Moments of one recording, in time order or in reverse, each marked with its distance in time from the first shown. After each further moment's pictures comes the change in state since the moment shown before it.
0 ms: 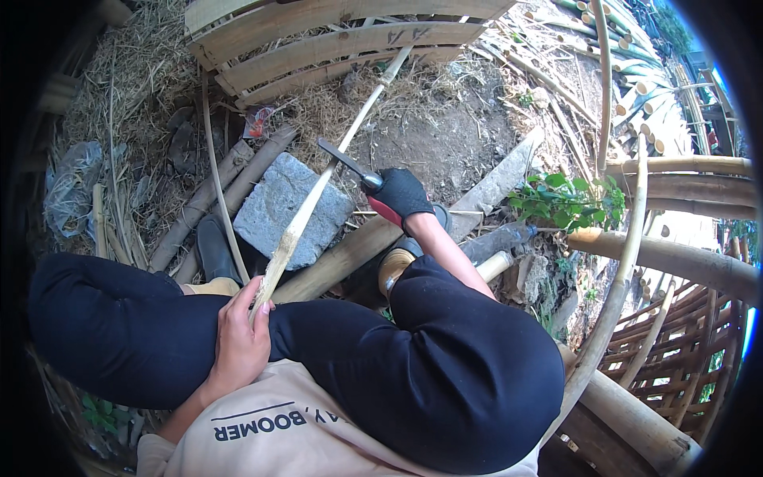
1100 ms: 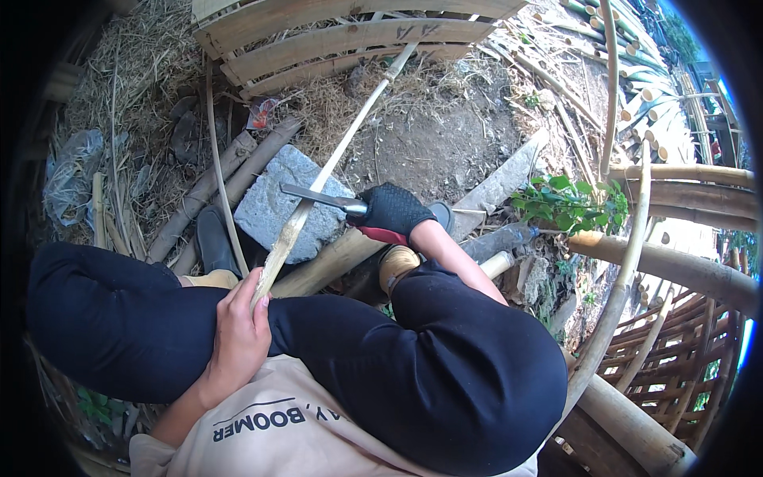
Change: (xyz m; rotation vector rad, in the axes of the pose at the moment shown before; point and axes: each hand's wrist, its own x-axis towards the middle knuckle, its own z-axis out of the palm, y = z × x) left_hand 0.000 0.000 0.003 0.022 0.021 0.003; right_hand -0.033 -0.028 -0.014 -0.098 -0.317 -0.193
